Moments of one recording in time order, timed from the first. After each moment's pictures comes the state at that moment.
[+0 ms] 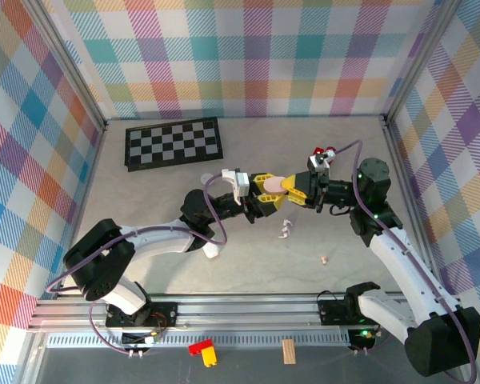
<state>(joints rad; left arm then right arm) -0.85 1.54 0.75 1.21 0.51 -0.26 0.26 0.96 0.78 0.16 -1.16 1.49</state>
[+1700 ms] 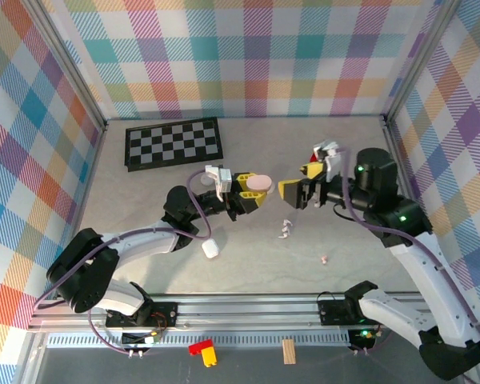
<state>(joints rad) -0.71 1.42 0.66 1.12 0.64 -0.31 0.51 0.94 1.19 -0.63 -0.46 0.17</state>
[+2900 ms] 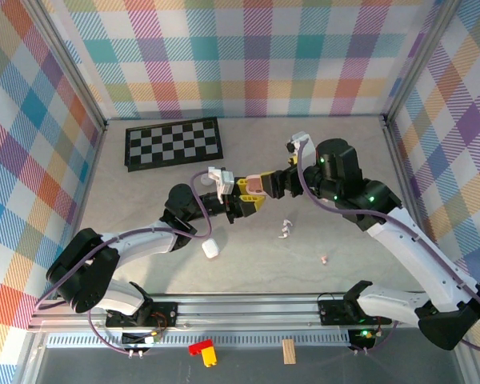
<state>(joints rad) -0.69 1.41 0.64 1.04 0.69 -0.29 0.65 1.12 1.29 -0.63 -0.12 0.16</state>
